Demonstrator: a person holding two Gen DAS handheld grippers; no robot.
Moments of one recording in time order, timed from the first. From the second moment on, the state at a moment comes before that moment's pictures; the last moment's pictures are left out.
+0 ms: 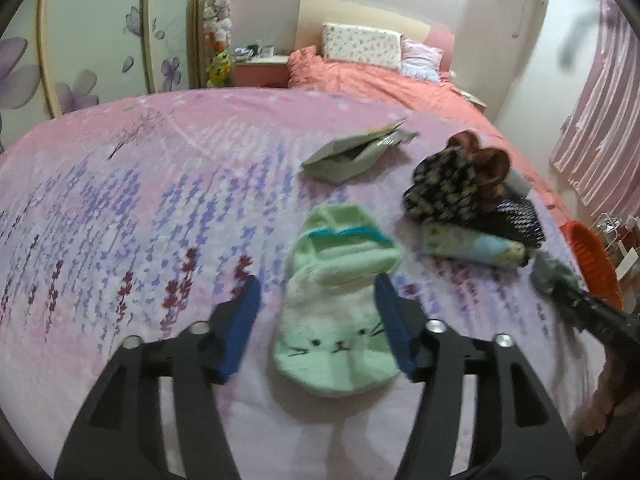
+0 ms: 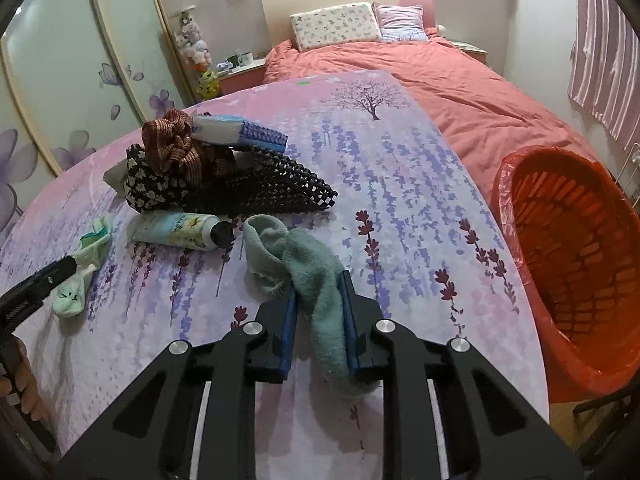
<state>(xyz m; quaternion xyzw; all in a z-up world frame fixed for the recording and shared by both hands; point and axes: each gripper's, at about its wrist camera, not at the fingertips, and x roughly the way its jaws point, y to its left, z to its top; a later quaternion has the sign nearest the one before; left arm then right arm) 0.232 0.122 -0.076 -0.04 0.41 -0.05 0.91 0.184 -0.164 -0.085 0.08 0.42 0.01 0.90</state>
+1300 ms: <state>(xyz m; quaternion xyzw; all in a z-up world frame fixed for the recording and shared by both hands) 0.272 0.099 -0.089 0.04 0.43 -0.06 0.90 0.184 -0.168 -0.085 0.11 0.41 0.01 0.90</state>
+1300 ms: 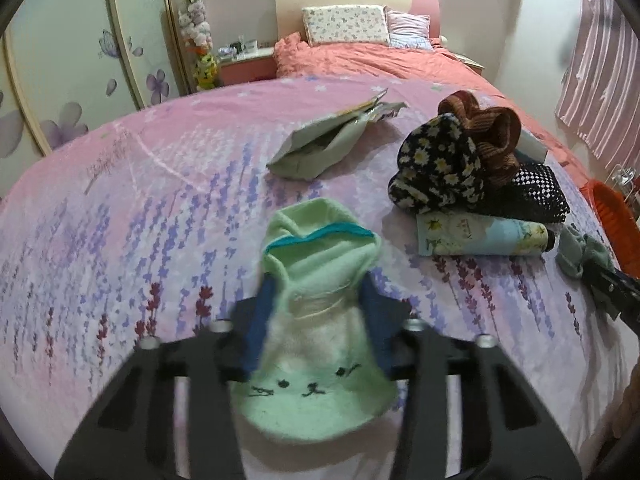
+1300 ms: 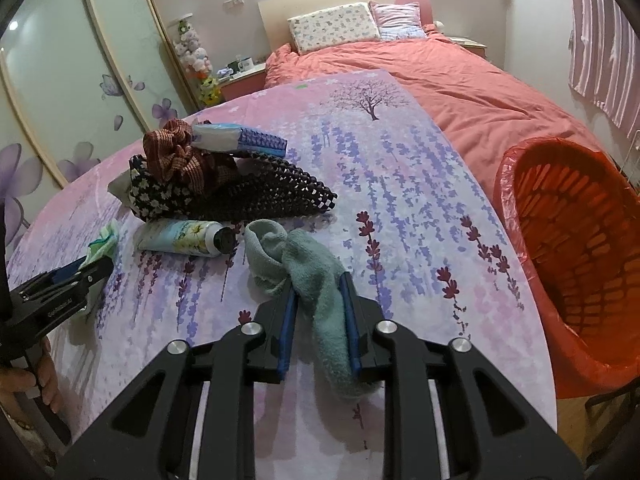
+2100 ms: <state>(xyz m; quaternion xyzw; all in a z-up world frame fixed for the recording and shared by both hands) 0.213 0.013 0.014 0.01 0.35 -0.18 0.92 0.112 -0.228 0.003 0.12 0.27 -0.04 0.96</state>
